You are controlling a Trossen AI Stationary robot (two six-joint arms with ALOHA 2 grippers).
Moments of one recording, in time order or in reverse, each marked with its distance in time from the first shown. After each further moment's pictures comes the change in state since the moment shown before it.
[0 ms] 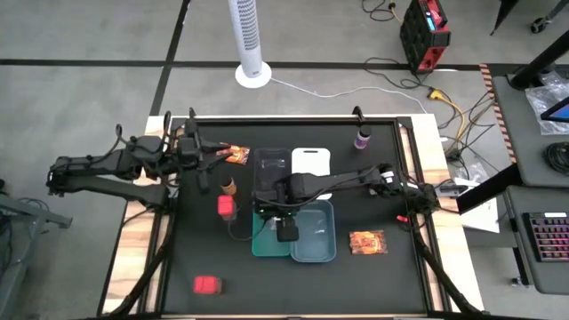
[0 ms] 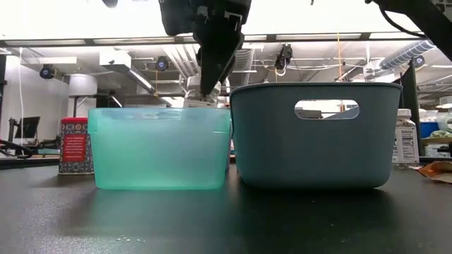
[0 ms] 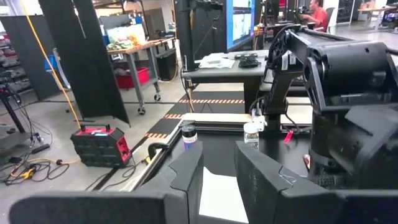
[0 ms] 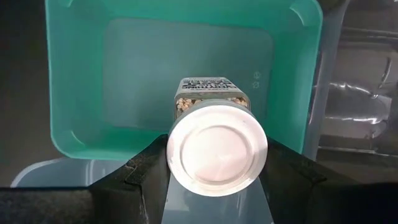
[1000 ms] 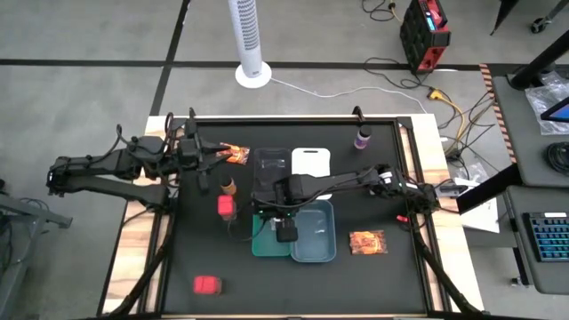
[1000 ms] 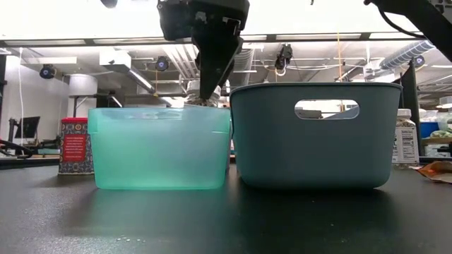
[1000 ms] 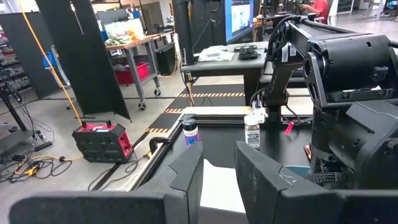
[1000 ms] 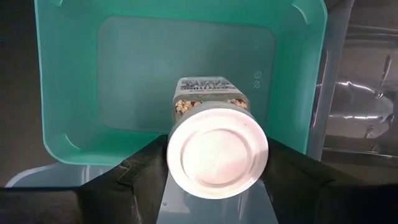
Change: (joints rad) left arm 0.000 -0.003 -0.001 -0.027 0.000 0.015; right arm 0.000 0.015 -0.002 0.005 0.005 0.006
